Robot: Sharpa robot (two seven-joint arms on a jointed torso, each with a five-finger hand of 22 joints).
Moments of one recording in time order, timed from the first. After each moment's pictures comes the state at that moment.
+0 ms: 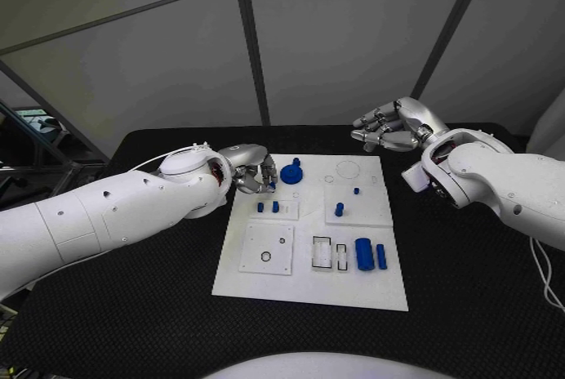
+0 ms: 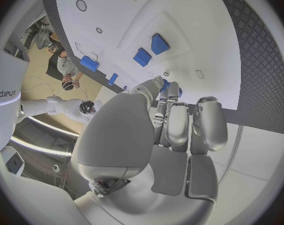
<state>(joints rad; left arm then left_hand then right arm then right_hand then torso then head) 1.14 -0.75 0.07 1.37 -1.48 -0.14 -0.08 1.47 -0.16 0.40 0.12 0.15 1.00 0.12 0.26 0.15 1.07 0.06 0.38 0.15 1.47 -0.03 1.30 1.17 0.12 1.47 0.07 1.26 1.31 1.22 -0.76 0.08 1.35 -0.88 -0.36 0.14 1.45 -0.06 0.01 0.25 0.36 0.92 0.21 0.12 0.07 1.03 0.13 0.36 0.12 1.26 0.06 0.36 0.56 0.17 1.01 0.17 0.46 0.25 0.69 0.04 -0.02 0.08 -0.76</state>
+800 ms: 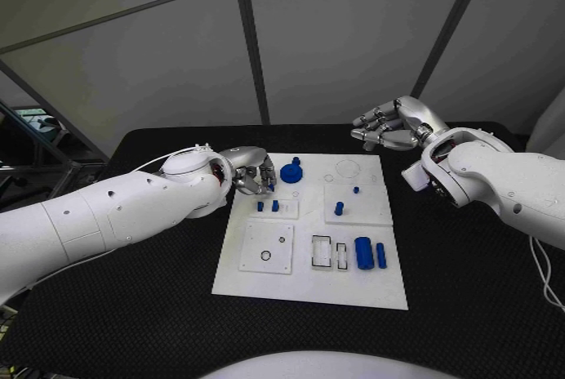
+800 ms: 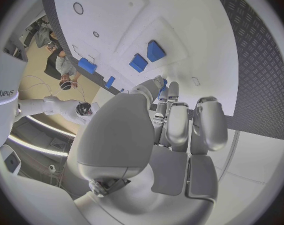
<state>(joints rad) 1.13 -0.73 0.07 1.34 -1.48 -0.12 -0.09 1.47 -0.16 0.40 0.12 0.15 1.00 0.12 0.26 0.15 1.08 0.05 0.38 0.15 1.47 -0.03 1.30 1.16 0.12 1.46 0.07 1.26 1.31 1.22 -0.76 0.08 1.35 -0.88 -0.35 0.14 1.45 -0.06 0.01 0.25 0.36 0.92 0.21 0.12 0.07 1.03 0.13 0.36 0.12 1.26 0.06 0.36 0.57 0.17 1.01 0.17 0.46 0.25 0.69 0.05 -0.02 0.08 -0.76</state>
